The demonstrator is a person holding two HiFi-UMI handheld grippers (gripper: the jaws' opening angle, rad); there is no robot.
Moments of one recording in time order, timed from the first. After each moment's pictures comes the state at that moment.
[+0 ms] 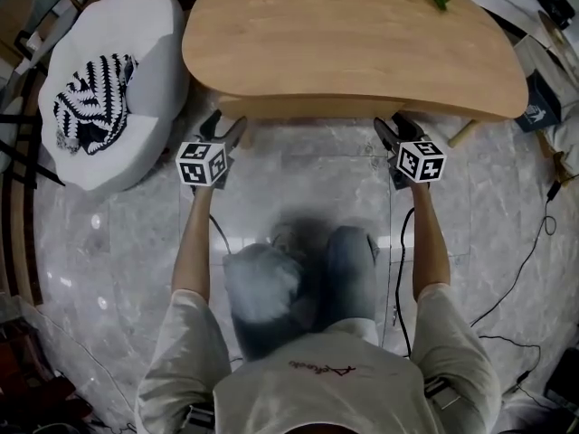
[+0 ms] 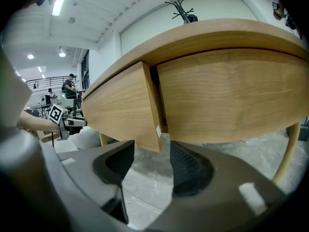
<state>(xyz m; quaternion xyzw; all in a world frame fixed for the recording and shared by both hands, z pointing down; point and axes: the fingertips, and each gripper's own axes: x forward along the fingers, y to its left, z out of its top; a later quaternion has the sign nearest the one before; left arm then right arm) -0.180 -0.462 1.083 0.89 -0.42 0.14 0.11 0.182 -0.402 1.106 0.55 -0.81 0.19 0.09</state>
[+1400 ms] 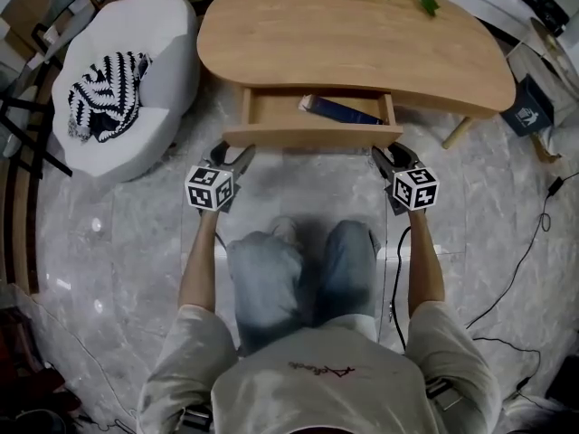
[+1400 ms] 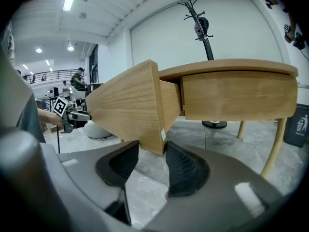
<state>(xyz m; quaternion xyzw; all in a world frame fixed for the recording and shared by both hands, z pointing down) -0.173 -0.339 1.080 0.90 -0.39 0.14 0.11 0.162 -0.286 1.101 0.51 -0.83 0.17 0.13</state>
